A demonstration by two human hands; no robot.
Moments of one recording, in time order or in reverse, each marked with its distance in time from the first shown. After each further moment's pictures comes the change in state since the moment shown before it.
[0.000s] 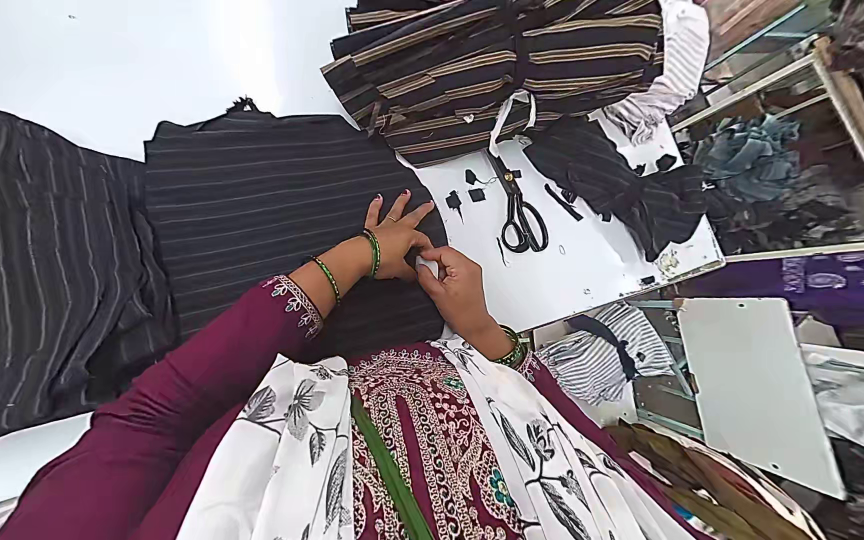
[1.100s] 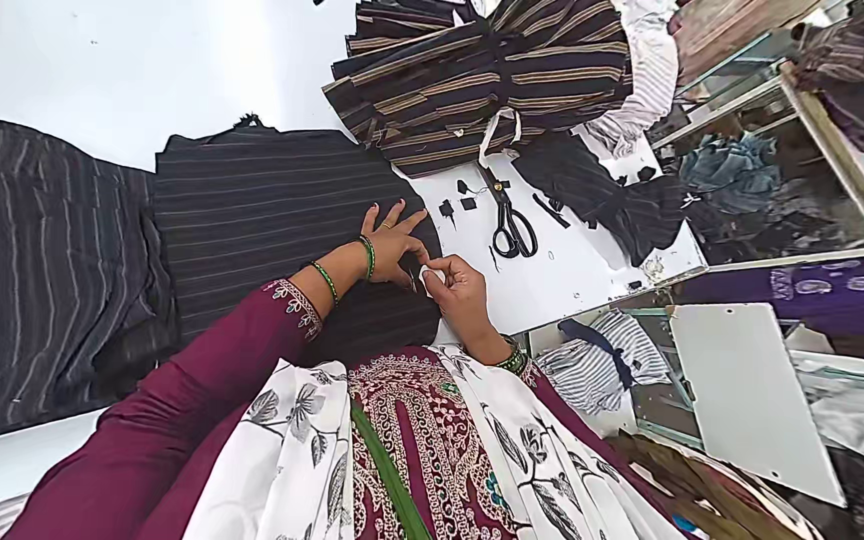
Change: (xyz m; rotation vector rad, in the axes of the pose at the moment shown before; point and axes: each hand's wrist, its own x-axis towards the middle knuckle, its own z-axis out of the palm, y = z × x) left_hand -0.003 -0.002 0.005 0.019 0.053 0.018; right_hand -0.008 0.010 -0.006 0.310 0.054 0.136
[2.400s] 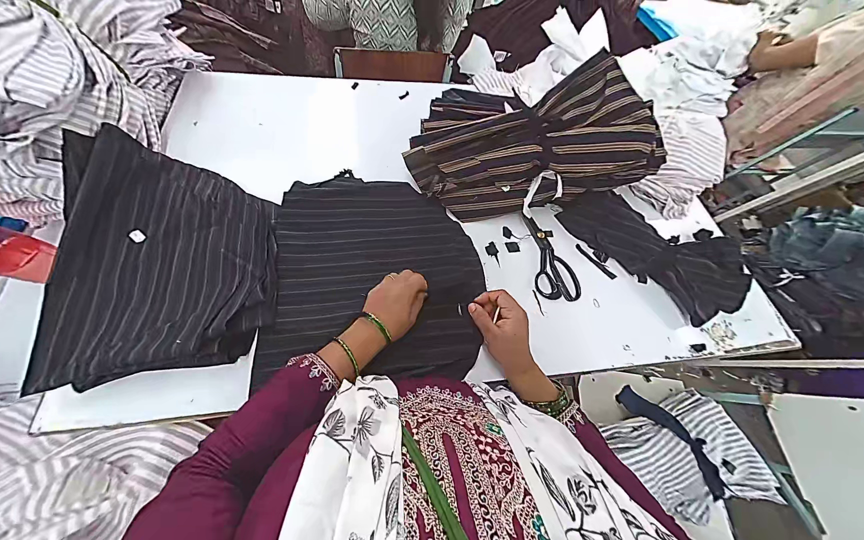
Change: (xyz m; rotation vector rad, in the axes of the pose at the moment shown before) left_hand -0.081 0.000 0.044 -0.052 0.494 -0.197; right_hand -0.003 0.013 -0.007 -0.043 -0.001 -0.220
